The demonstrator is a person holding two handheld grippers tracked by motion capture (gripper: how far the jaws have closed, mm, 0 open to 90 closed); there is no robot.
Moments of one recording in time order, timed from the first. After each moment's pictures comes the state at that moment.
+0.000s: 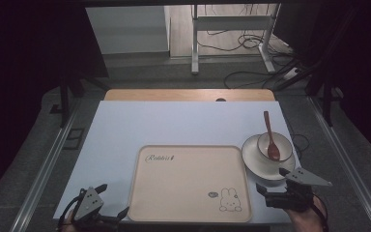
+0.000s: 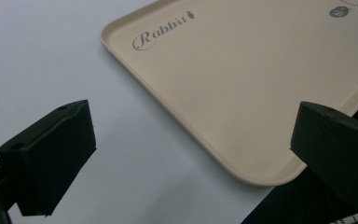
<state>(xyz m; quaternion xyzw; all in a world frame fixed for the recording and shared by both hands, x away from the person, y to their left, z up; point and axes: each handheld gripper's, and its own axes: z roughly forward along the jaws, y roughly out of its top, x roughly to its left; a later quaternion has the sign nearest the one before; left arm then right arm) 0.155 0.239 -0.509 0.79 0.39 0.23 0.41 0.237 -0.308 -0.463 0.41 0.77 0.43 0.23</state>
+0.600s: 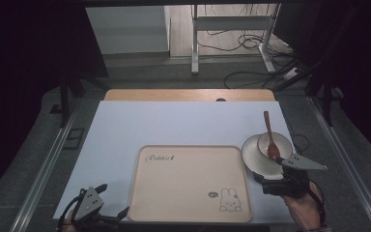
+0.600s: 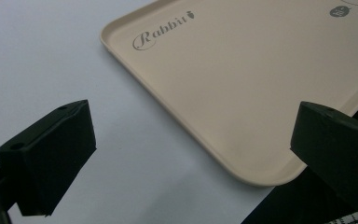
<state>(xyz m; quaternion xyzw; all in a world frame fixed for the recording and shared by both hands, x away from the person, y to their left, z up) 0.155 0.239 -0.509 0.79 0.39 0.23 0.41 0.265 -0.299 -0.446 0.41 0.77 0.43 0.22</state>
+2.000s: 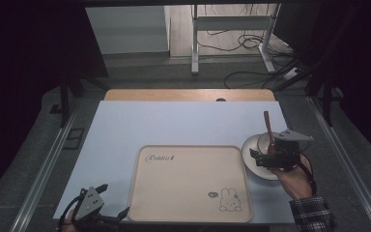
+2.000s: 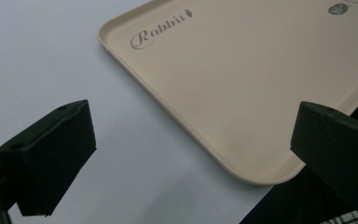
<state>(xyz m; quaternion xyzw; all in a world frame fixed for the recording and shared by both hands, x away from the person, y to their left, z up) 0.155 0.238 -0.509 0.80 0.38 0.23 0.41 0.332 -0.287 -0.435 0.45 0.77 0.38 0.25</state>
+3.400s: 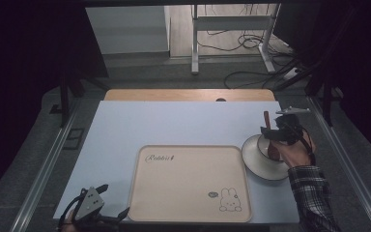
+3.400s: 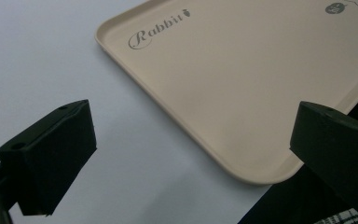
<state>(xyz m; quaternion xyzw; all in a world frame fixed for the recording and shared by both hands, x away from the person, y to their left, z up) 0.155 0.238 -0.509 0.80 0.38 0.22 0.41 0.411 -0.308 -0.428 0.50 0.76 0.30 0.27</state>
